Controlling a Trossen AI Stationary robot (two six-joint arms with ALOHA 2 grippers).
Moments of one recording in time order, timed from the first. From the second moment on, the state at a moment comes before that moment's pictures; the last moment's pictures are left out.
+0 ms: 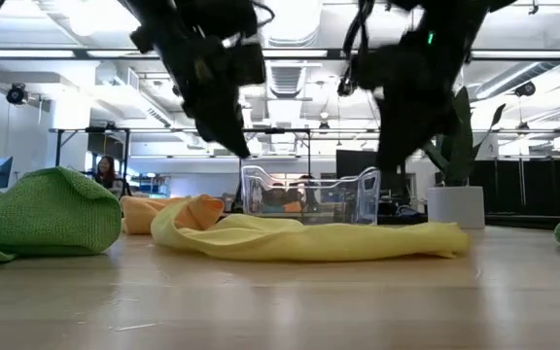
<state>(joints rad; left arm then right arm) 0.08 1.60 1.08 -0.42 0.17 -0.06 0.23 1.62 1.05 -0.59 0.25 0.83</state>
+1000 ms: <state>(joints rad) -0.05 1.77 1.02 -0.42 0.34 -0.21 0.31 1.79 0.99 -0.48 0.11 0.97</state>
